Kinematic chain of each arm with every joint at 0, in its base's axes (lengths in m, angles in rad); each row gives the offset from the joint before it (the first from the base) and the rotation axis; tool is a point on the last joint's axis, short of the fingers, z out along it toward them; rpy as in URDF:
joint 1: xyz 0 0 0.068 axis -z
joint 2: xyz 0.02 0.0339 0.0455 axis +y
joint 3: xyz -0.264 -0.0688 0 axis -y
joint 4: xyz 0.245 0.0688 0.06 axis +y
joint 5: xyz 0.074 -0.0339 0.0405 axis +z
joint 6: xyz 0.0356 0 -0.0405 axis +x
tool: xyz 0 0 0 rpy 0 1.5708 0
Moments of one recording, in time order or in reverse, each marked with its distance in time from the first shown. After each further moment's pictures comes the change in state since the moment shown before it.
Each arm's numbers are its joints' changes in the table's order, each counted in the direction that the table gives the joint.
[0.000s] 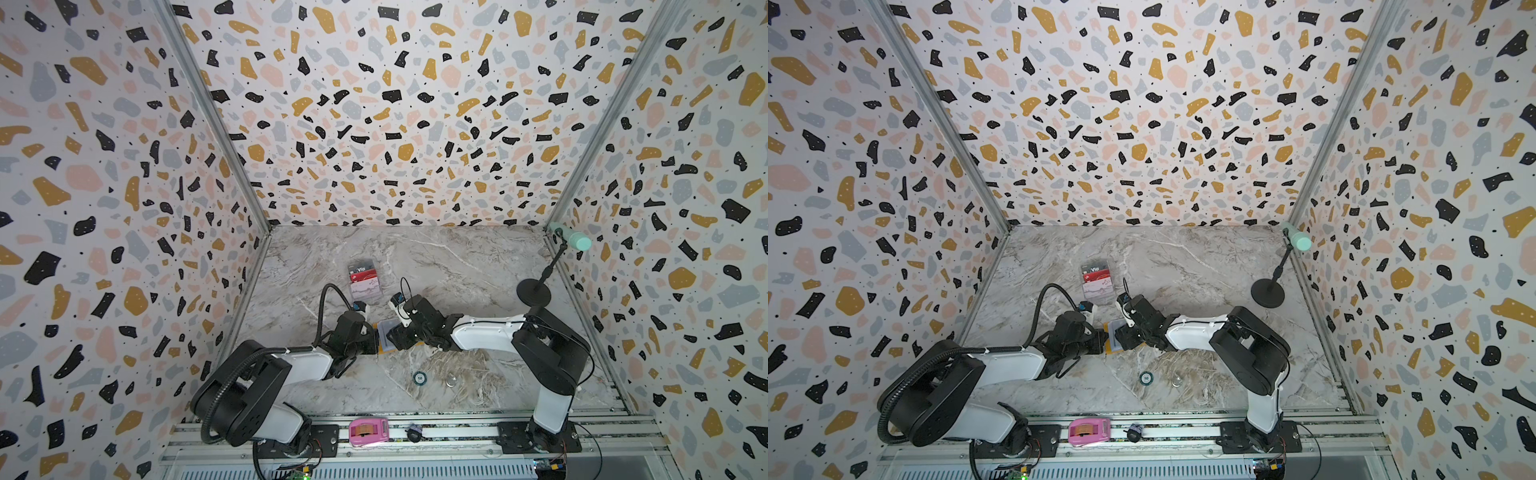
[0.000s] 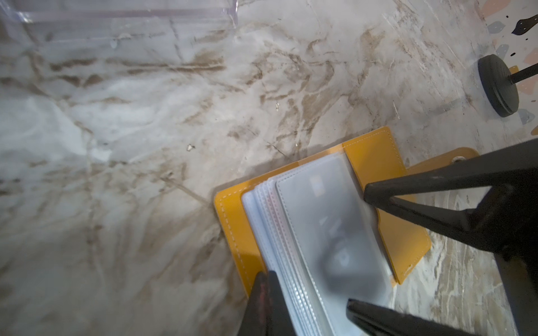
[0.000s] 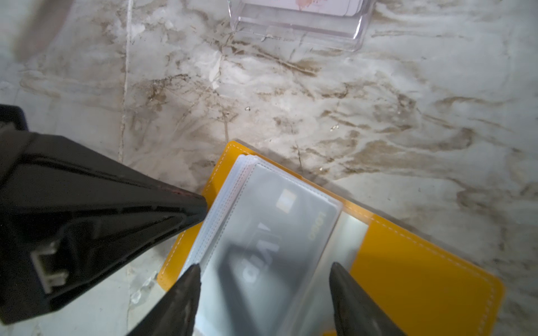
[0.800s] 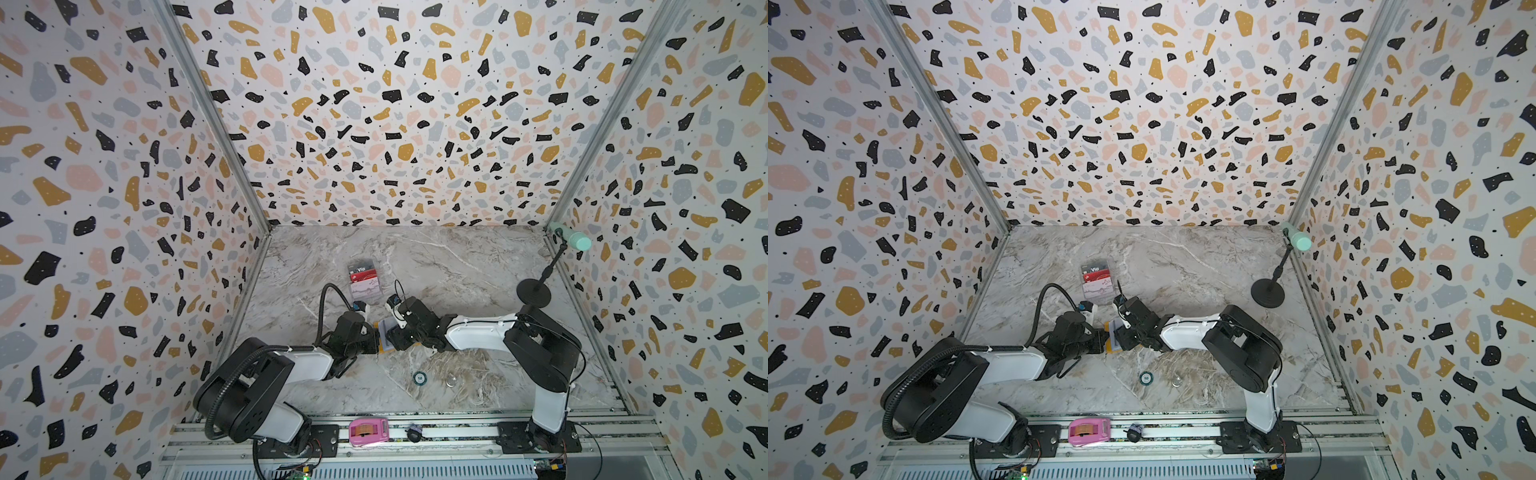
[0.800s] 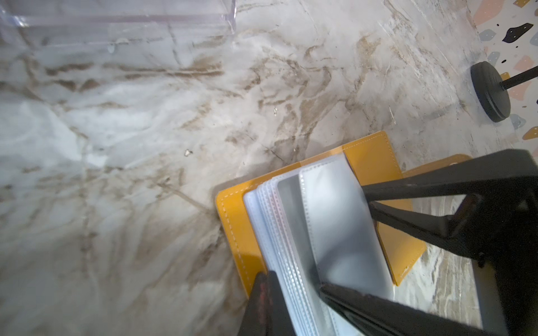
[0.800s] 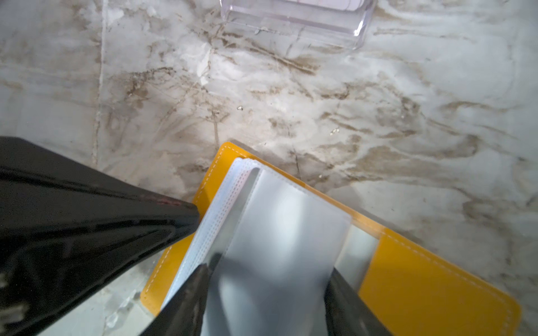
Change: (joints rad) left arm 0.000 0.017 -0.009 -0.043 0.001 -0.005; right arm -0.020 0.049 0.043 0.021 -0.065 -0.014
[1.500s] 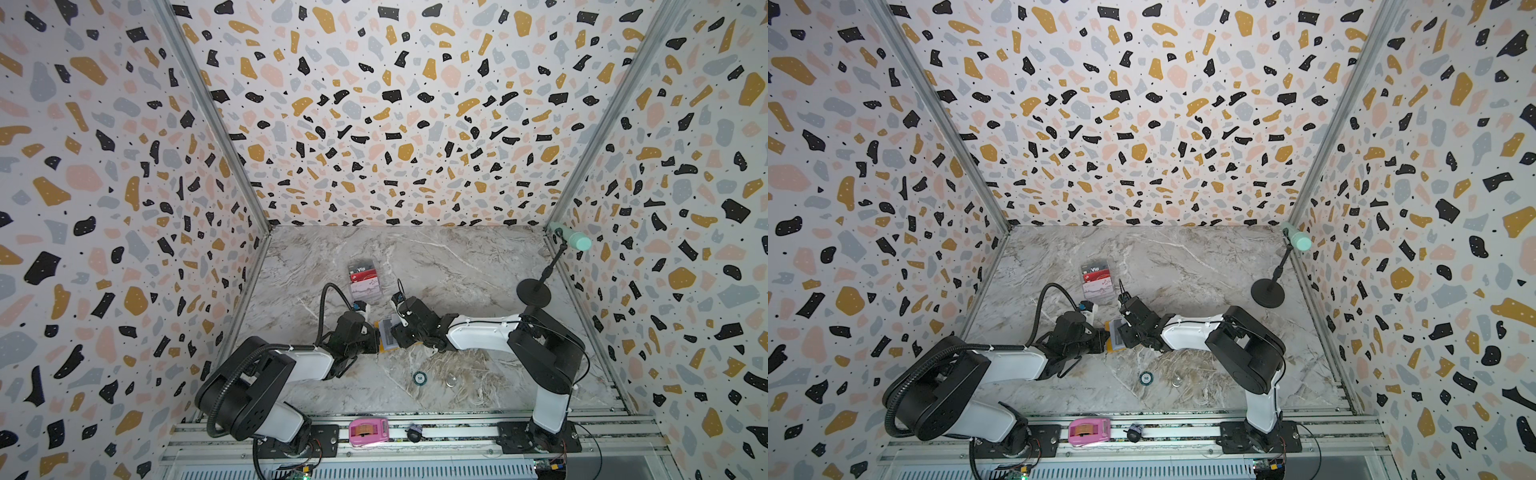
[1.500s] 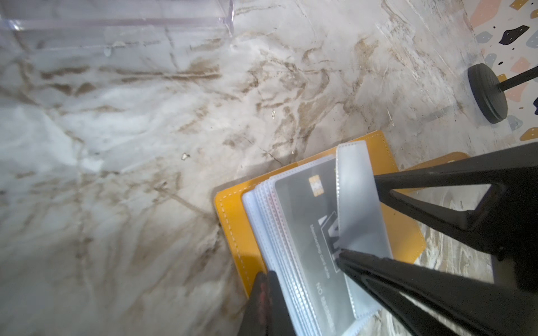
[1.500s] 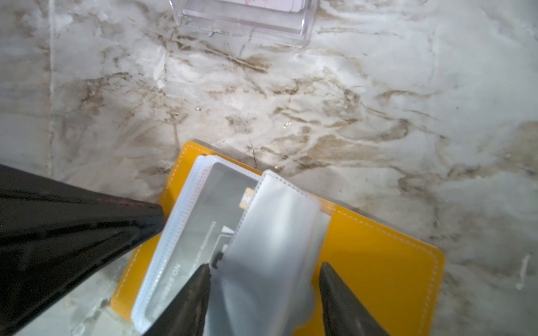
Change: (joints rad) left arm 0.000 0.008 0.000 -0.014 0.000 0.000; right arm 0.014 -0.035 -0.012 0.053 -0.111 0.039
